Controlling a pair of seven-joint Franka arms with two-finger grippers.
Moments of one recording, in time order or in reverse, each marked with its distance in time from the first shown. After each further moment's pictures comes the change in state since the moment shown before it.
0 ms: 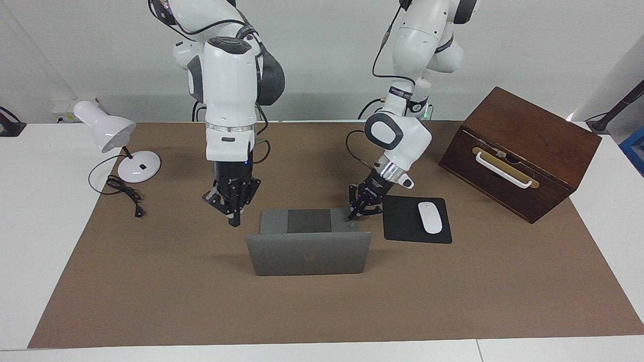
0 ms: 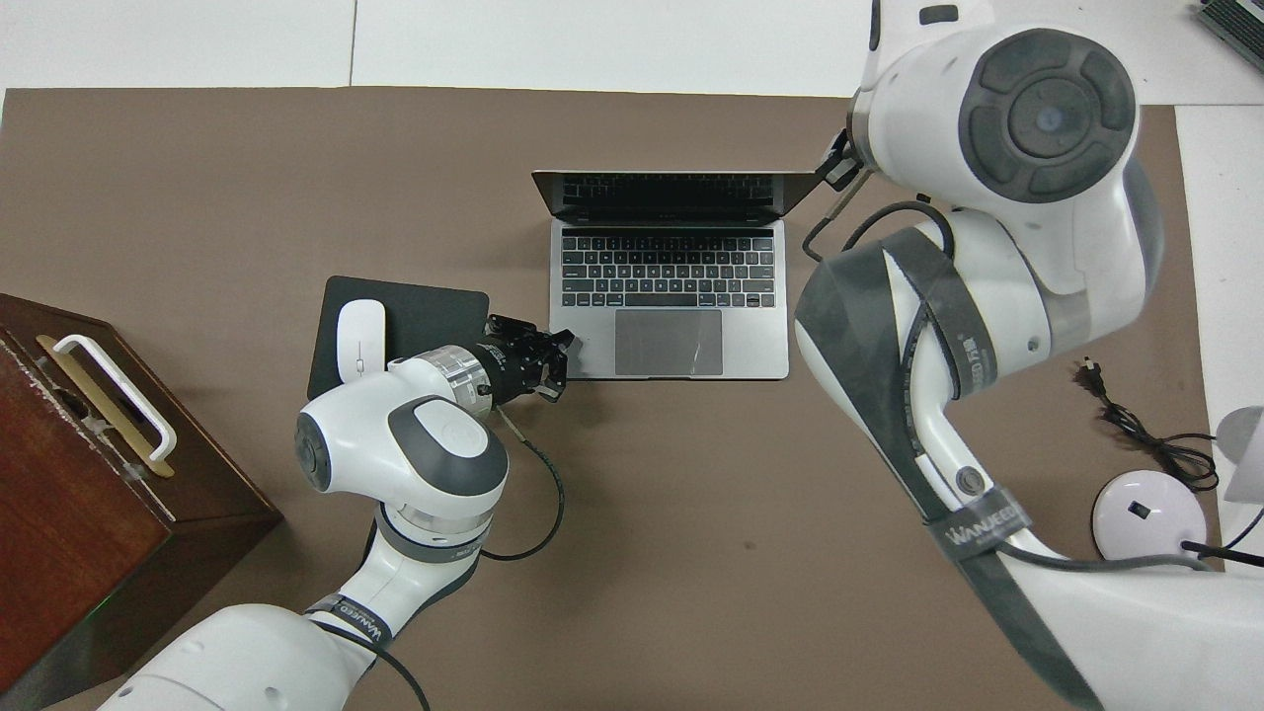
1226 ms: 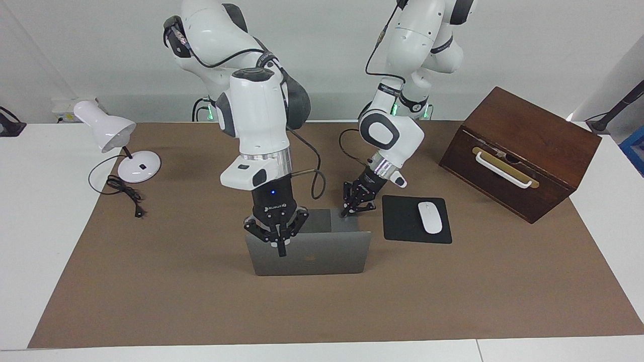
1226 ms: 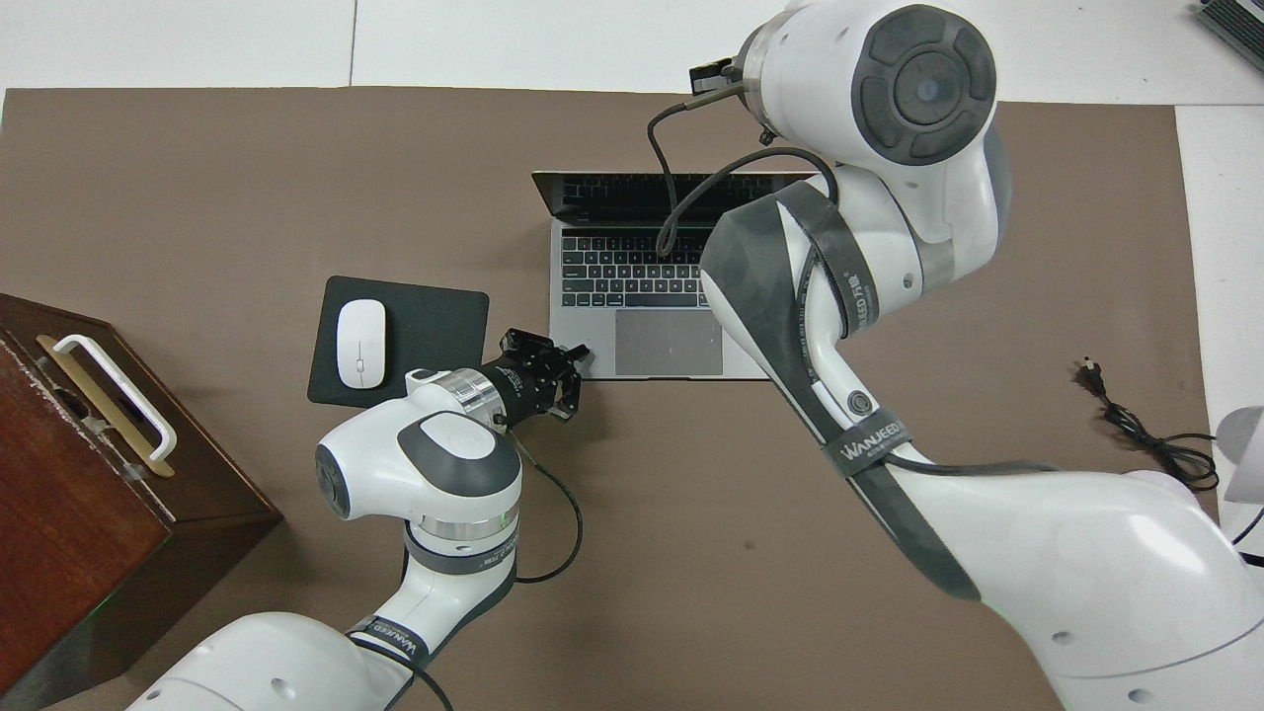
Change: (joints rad) left arm -0.032 0.010 0.001 -0.004 -0.253 0.003 0.361; right arm 0.014 0.234 0.068 0.245 0.091 0.151 0.656
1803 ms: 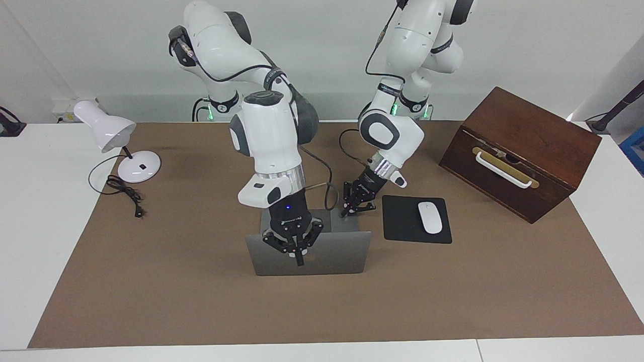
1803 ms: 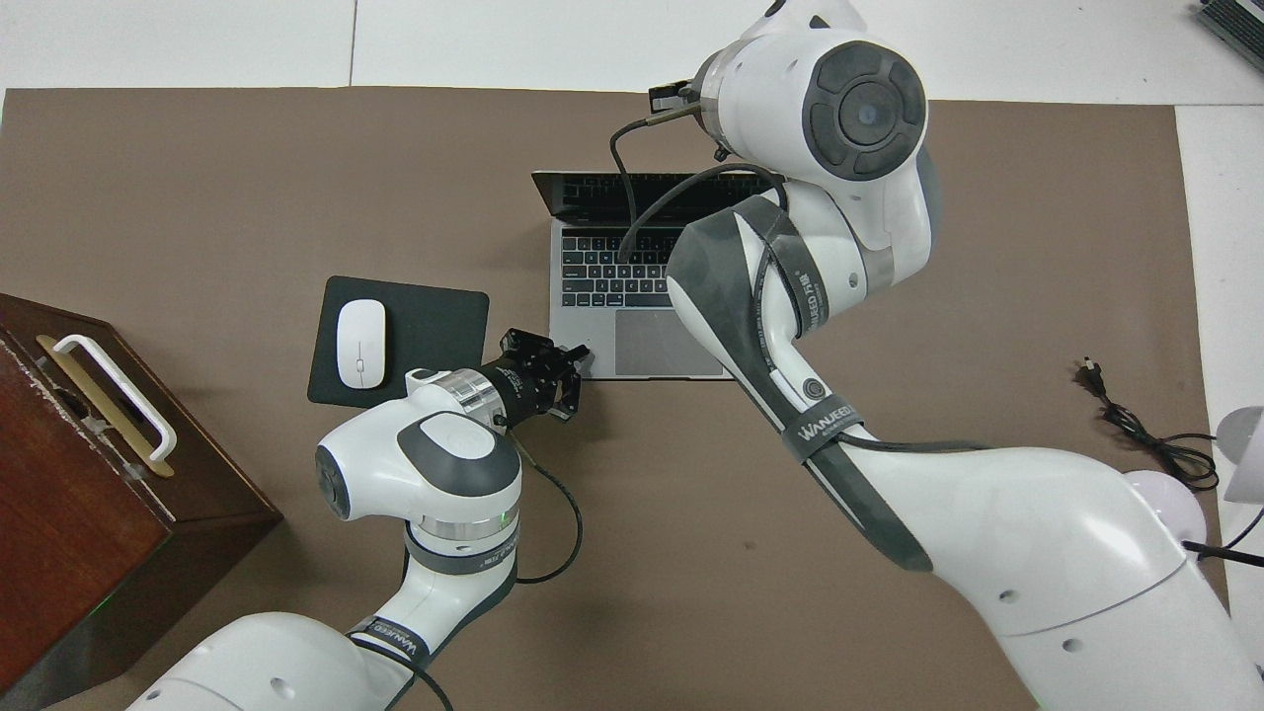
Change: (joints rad) left arm 0.000 0.000 0.000 0.000 -0.005 0.000 0.017; right arm 0.011 0.066 0.016 0.002 0.074 0.050 0.025
